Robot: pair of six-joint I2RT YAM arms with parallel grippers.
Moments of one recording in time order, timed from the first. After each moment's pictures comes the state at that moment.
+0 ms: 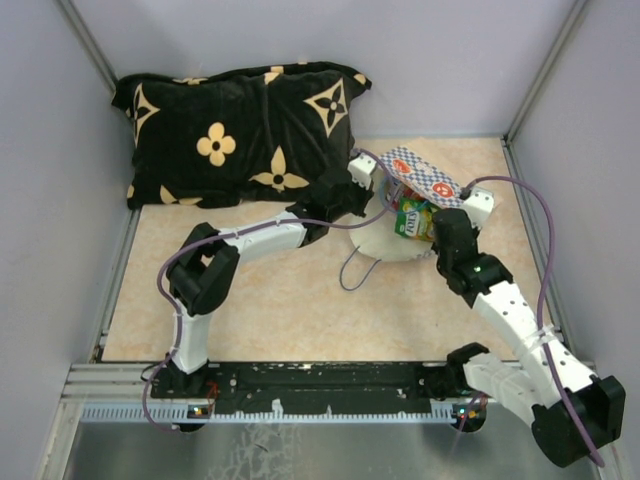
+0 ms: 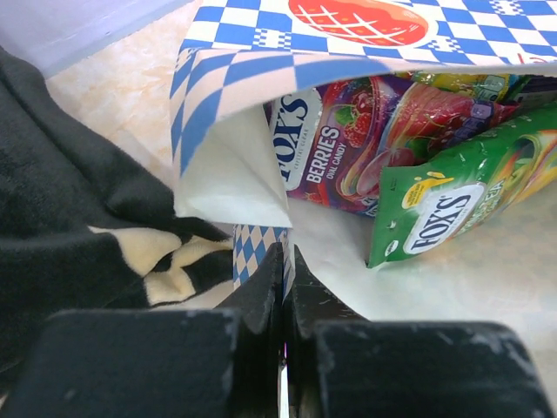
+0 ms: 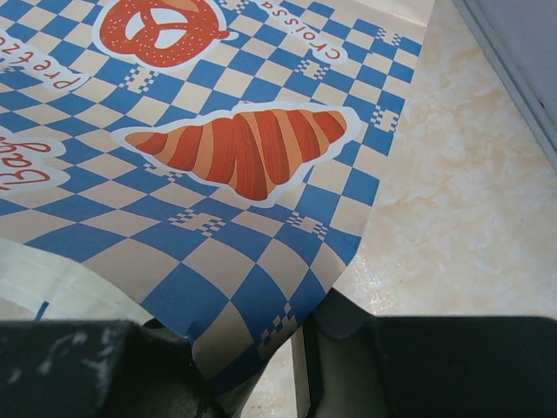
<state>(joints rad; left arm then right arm) -0.81 2.02 1.47 0.28 -0.07 -0.06 0.38 0.91 0.77 -0.47 0.64 0.47</state>
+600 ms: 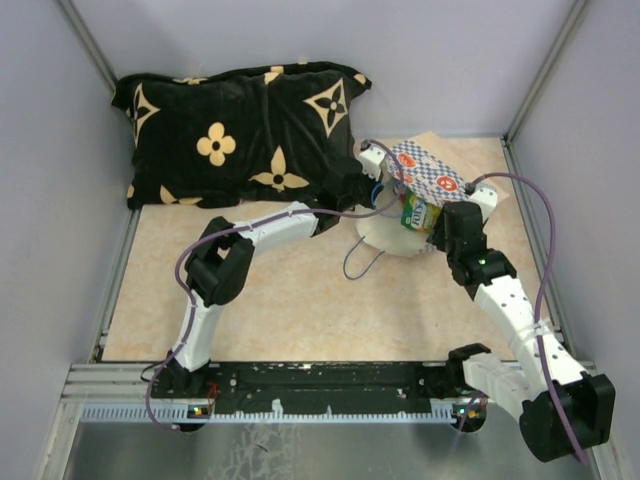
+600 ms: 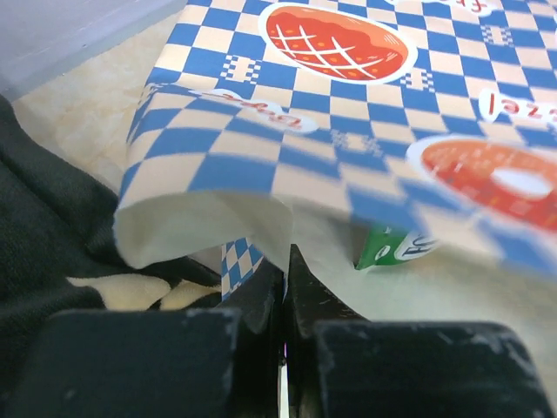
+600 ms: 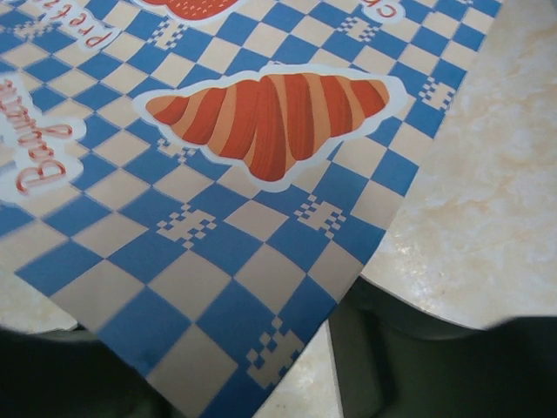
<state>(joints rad) -0.79 2.16 1.68 0.20 -0.03 -0.09 0.26 0.95 0.77 -0.42 0.38 0.46</state>
